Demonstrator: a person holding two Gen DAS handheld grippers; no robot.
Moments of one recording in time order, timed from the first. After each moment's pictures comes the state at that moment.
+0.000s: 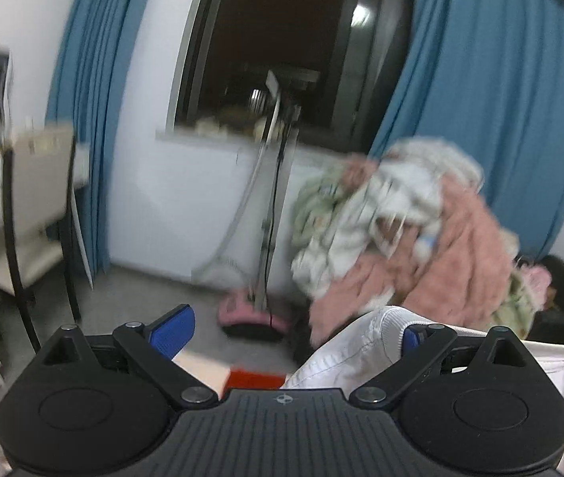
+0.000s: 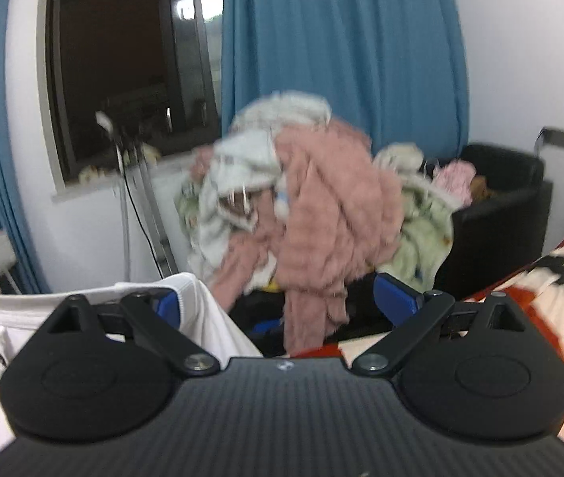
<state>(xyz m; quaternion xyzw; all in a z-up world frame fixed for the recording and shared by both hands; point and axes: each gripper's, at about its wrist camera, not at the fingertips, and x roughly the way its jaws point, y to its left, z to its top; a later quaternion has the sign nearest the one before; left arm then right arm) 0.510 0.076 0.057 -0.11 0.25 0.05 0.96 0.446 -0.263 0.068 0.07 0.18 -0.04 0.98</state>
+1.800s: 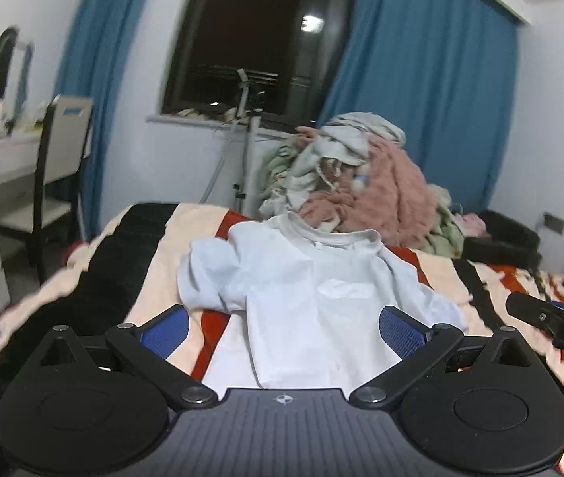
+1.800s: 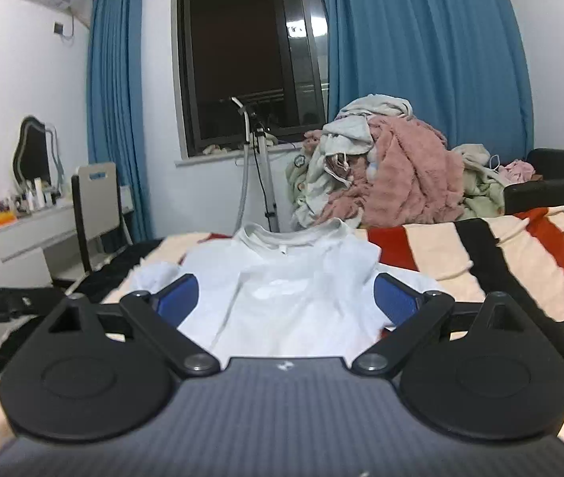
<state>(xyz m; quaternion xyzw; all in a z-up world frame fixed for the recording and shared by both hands) 0.042 0.053 -0.030 -0.10 0.20 -0.01 0.98 0.075 -0.229 -0.047 0.06 0.10 0.11 0.99</state>
